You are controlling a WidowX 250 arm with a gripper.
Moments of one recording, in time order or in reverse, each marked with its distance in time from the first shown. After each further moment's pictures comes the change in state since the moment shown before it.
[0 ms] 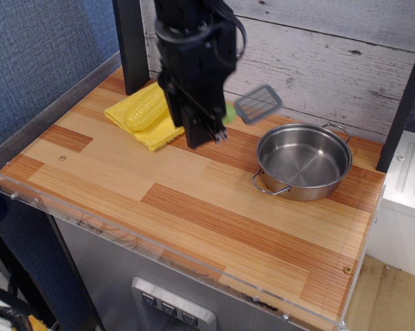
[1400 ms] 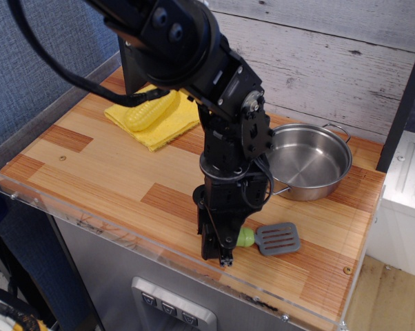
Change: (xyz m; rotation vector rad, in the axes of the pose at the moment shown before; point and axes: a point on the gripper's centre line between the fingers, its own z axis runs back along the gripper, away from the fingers) arm -0.020 -0.062 -0.092 -0.127 0.149 -0.331
